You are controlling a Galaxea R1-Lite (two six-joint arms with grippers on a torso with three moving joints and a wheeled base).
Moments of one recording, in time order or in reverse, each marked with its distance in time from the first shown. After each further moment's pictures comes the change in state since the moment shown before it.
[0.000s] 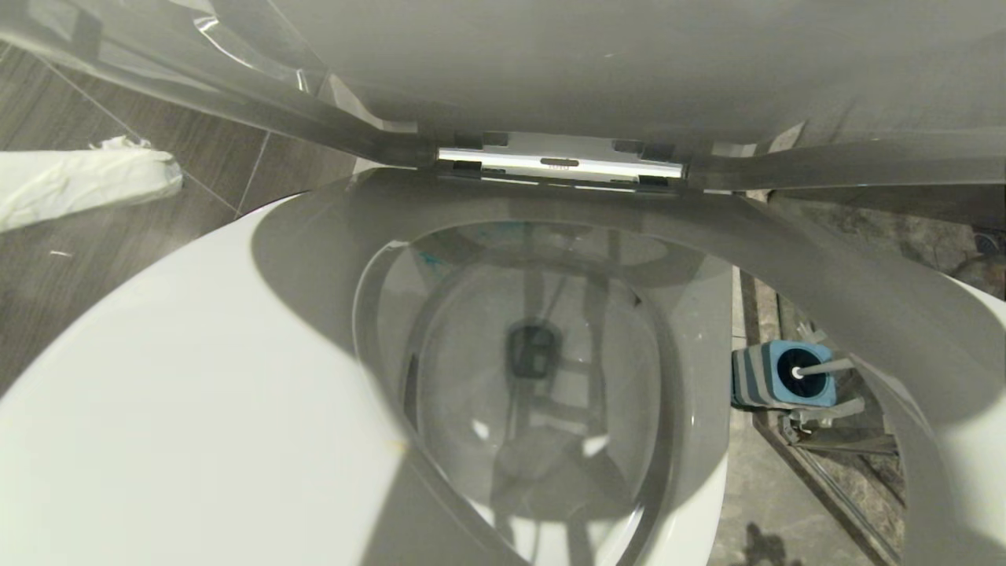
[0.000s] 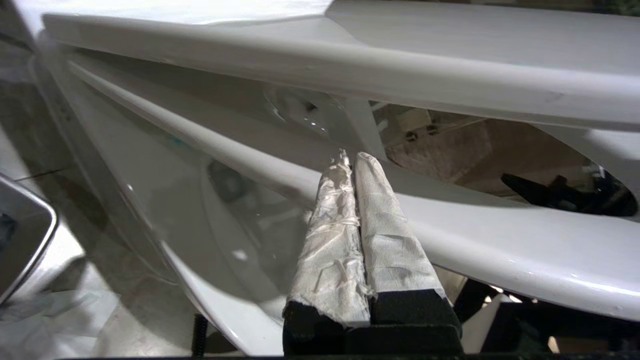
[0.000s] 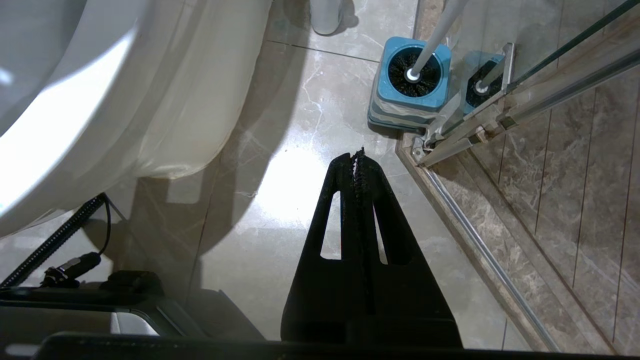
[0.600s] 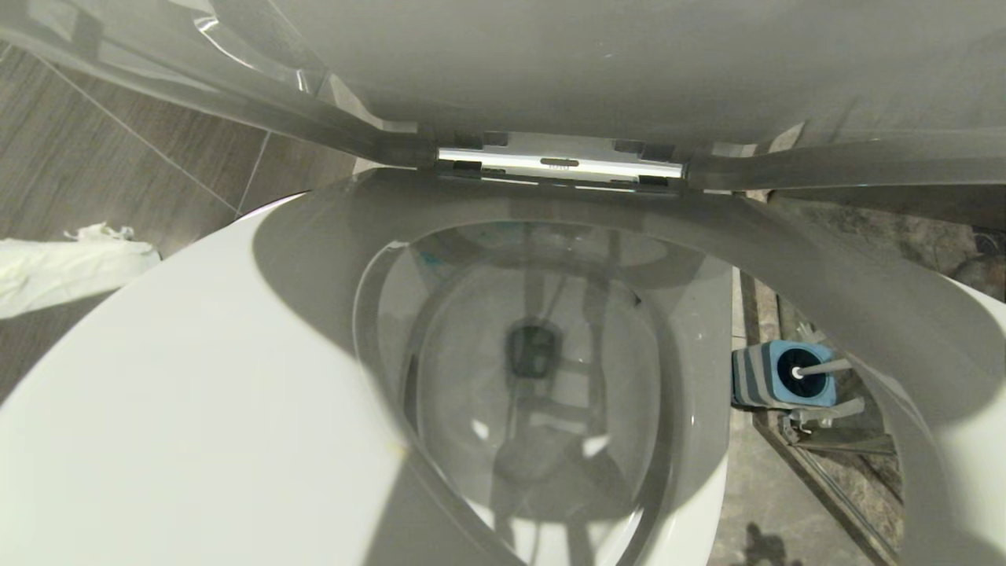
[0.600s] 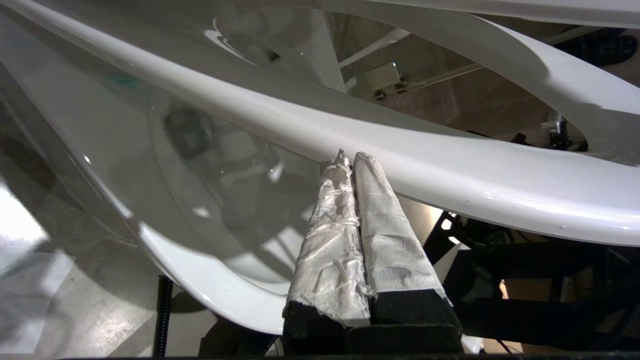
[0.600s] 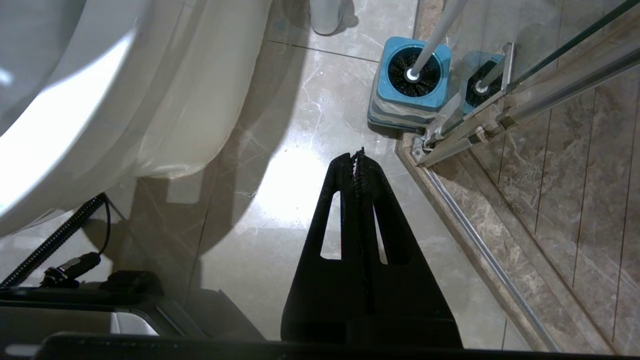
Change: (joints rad) left arm -0.021 -0.042 0.008 0.141 -0.047 -0.002; right arm 0.000 0.000 0.000 0.000 0.000 0.000
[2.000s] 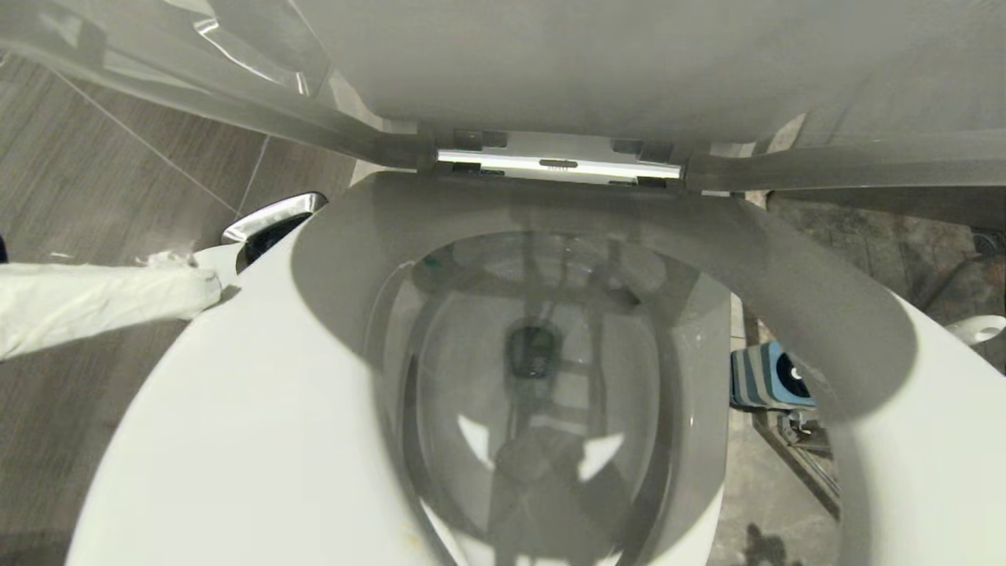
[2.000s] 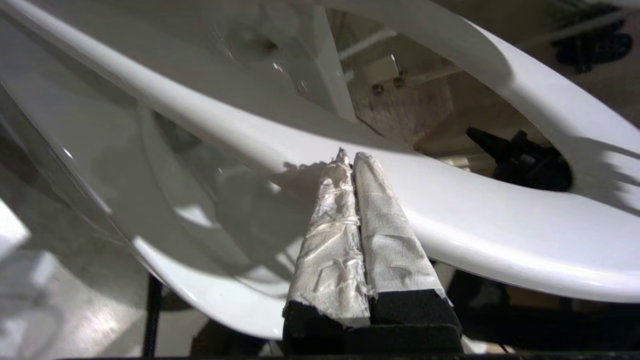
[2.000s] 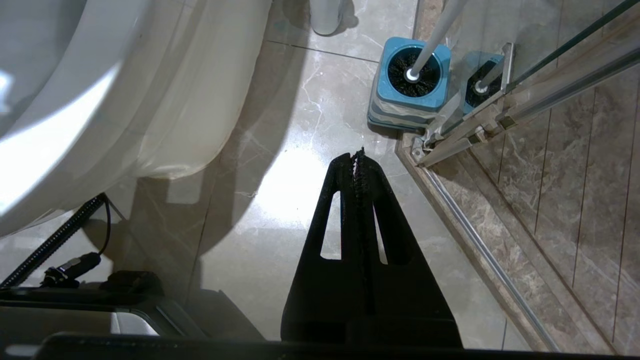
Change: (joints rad) left arm -0.031 0.030 0.054 -0.028 0.001 -0.006; right arm 0.000 0.000 0.000 0.000 0.000 0.000
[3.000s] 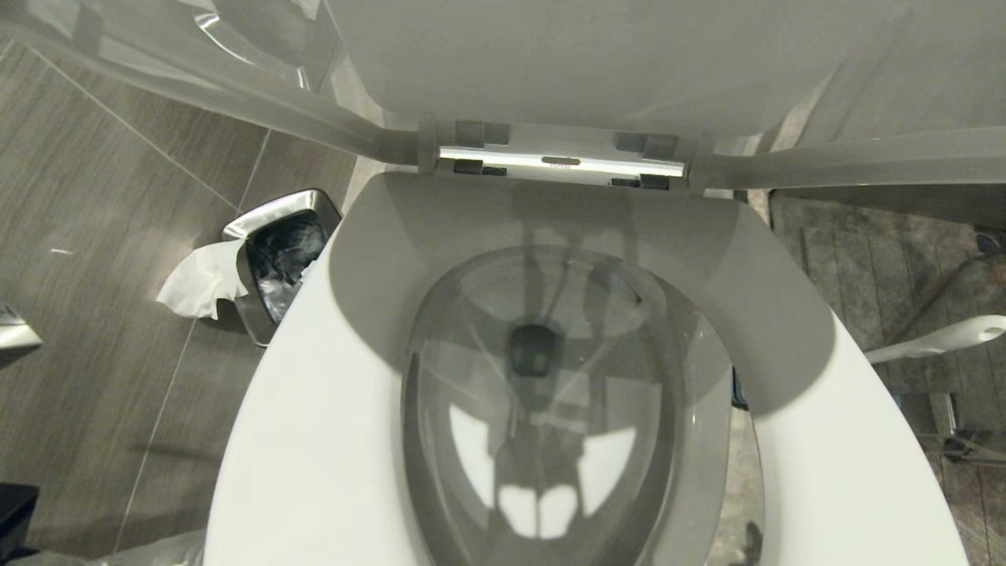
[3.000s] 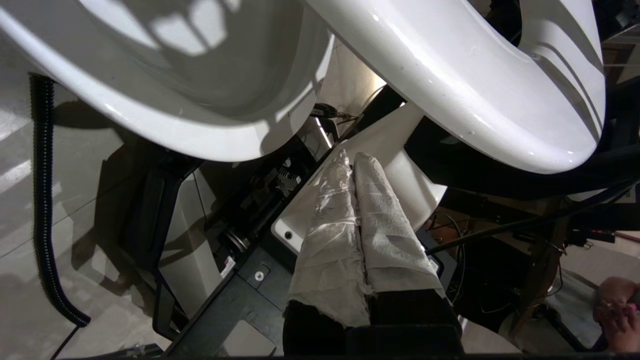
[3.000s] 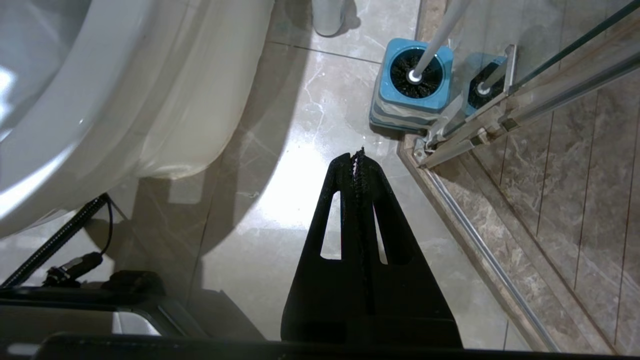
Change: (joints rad) left arm -0.106 -0.058 0.129 0.332 0.011 -0.055; right arm 0.000 0.000 0.000 0.000 0.000 0.000
